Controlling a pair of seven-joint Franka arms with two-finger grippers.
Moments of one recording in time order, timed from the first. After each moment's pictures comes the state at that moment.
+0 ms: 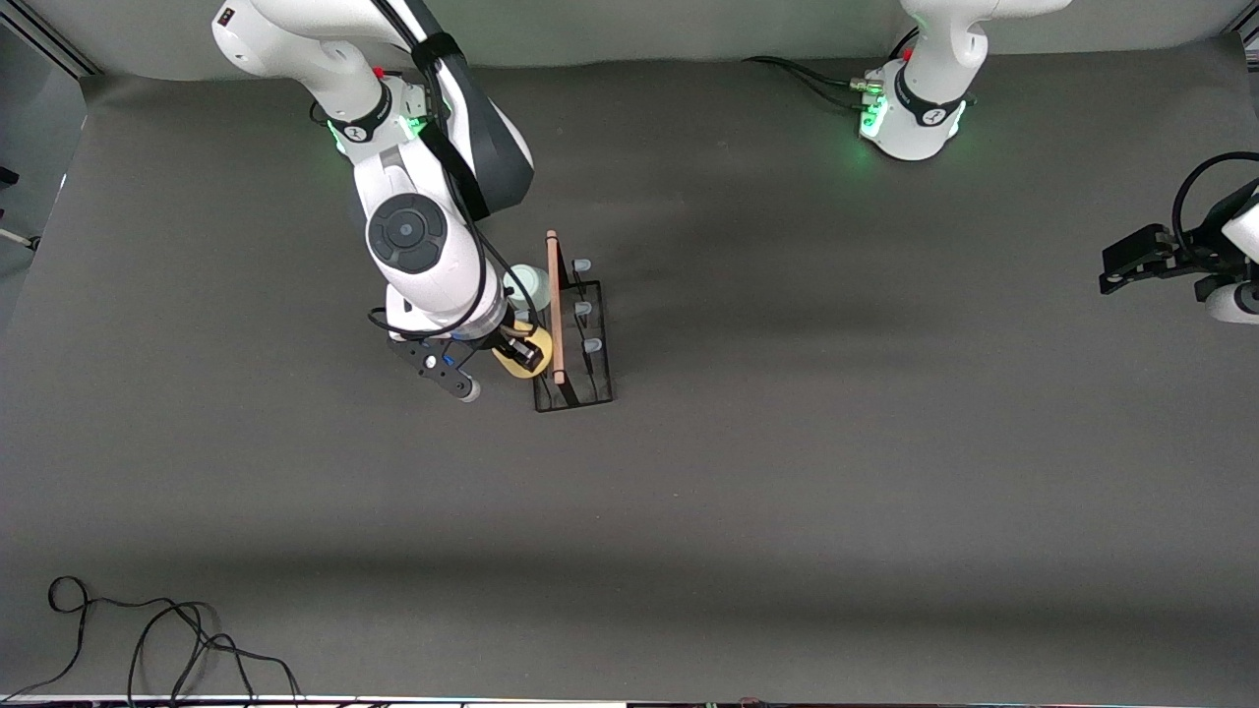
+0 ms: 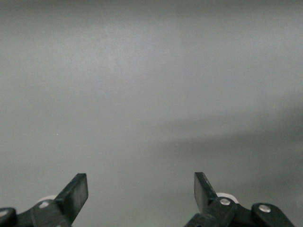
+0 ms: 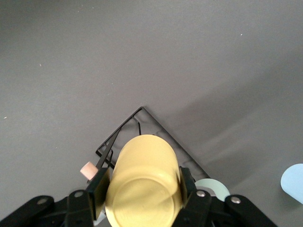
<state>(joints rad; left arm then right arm) 0.00 0.03 0.01 -1.57 0.01 1.56 0.12 0.96 0.38 -0.47 -1.73 0.22 2.02 1.06</state>
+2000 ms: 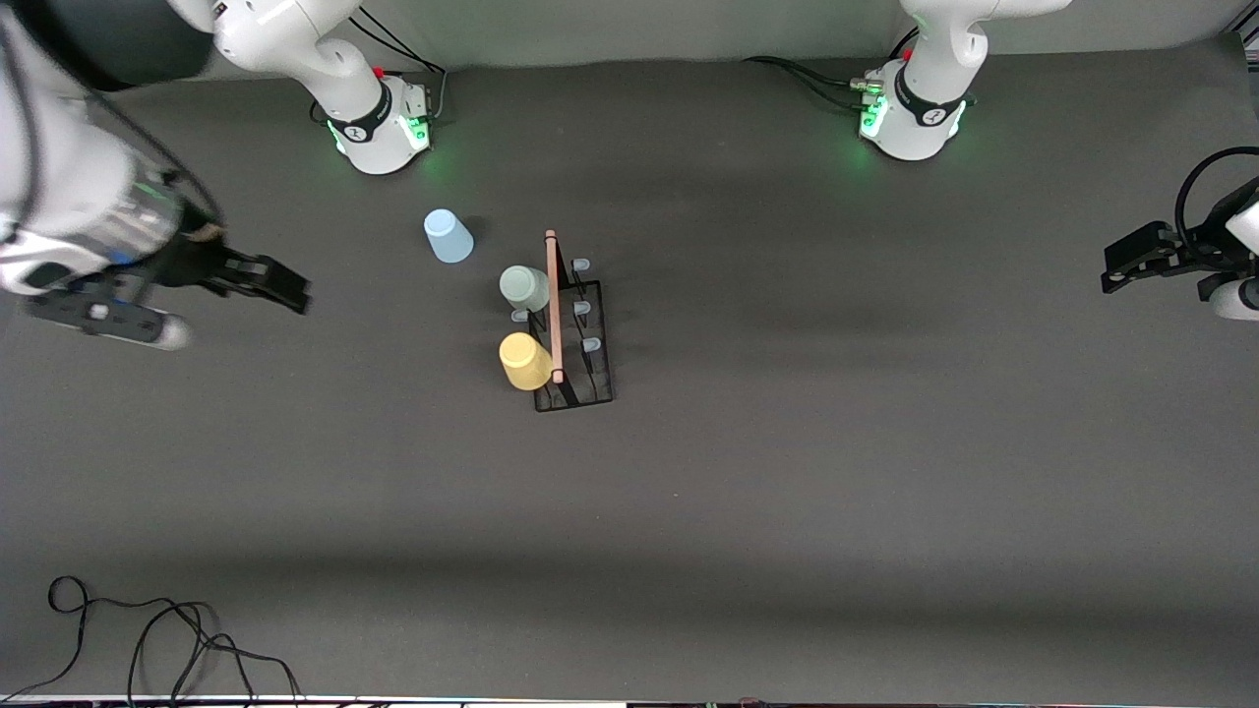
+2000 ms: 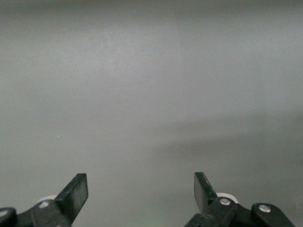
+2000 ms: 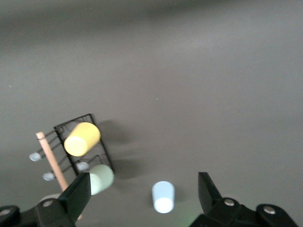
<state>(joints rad) 0.00 0.03 0.01 -1.56 0.01 1.56 0.12 0.59 0.09 -0.44 -1.46 0.06 1.49 0.35</state>
